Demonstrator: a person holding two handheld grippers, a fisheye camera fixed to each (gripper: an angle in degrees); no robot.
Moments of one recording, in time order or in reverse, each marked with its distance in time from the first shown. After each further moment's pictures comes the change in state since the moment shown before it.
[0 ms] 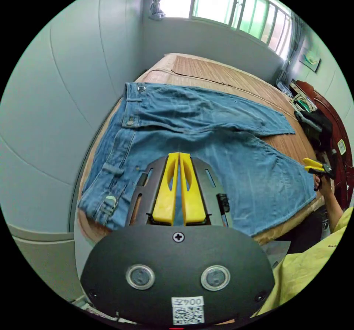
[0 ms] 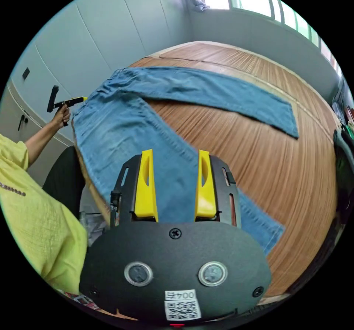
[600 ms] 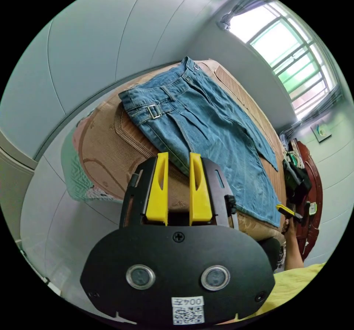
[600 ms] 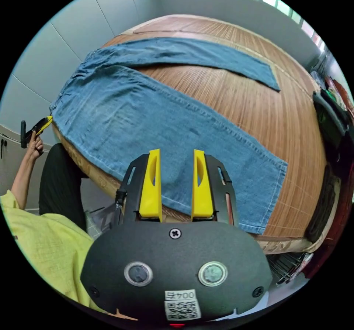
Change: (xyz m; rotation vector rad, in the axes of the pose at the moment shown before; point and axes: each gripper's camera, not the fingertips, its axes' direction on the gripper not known) left arm -0.110 0.146 -0.071 0.008 0.176 -0.466; right arm -0.039 0.056 -0.004 -0.190 0.182 0.195
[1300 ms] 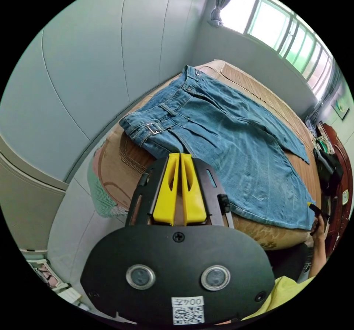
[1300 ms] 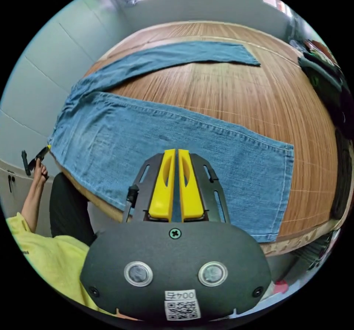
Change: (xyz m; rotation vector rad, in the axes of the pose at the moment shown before) left arm 0.033 -0.005 -0.024 0.070 -0.272 0.135; right arm 0.101 -0.002 0.031 0.055 -0.098 0.206
